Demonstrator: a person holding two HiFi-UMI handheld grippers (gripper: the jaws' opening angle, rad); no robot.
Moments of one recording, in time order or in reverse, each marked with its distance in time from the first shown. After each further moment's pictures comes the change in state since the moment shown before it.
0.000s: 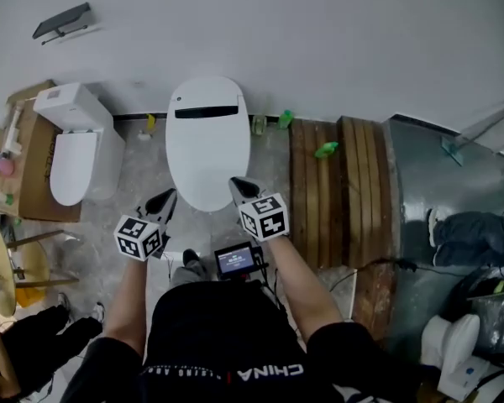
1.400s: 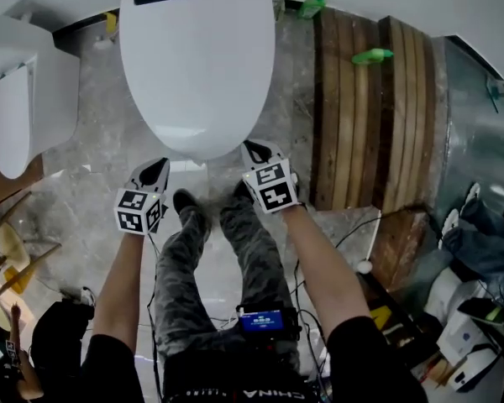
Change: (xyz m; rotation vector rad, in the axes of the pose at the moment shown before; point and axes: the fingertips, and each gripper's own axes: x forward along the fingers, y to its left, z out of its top) left arm 0.143 0.142 -0.383 -0.119 0.394 0.029; right arm 0.188 -0.096 -0.345 0.013 0.413 -0.130
